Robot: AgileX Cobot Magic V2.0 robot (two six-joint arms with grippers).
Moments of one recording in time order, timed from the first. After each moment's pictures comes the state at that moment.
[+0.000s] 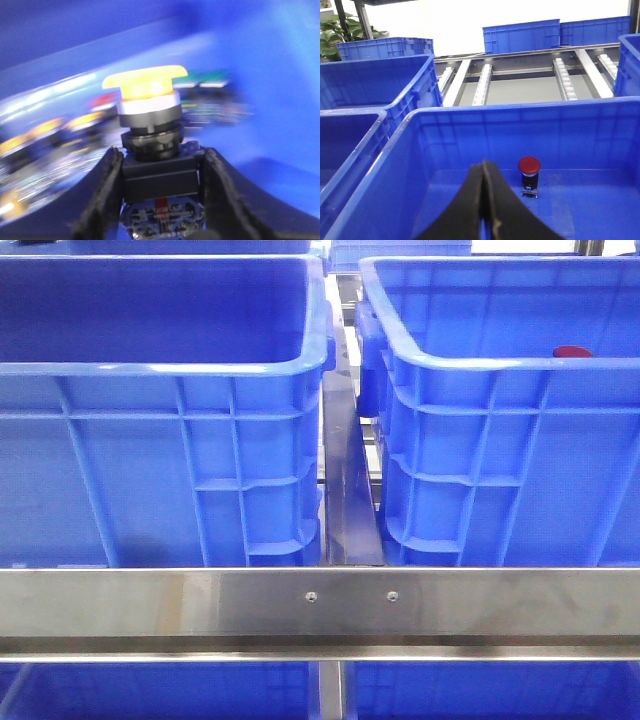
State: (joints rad) left arm -0.45 1.32 -1.32 -0.02 0.83 -0.01; right arm -0.01 0.59 -0.51 1.35 0.09 -1.22
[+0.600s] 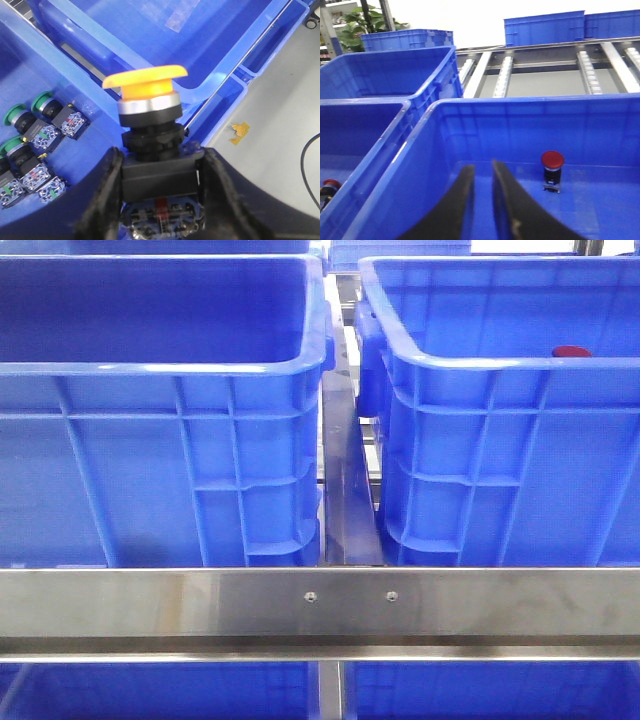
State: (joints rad) left arm -0.85 1.30 -1.32 0.02 0.84 -0.01; right arm -0.01 0.59 -0.51 1.36 0.18 -1.22
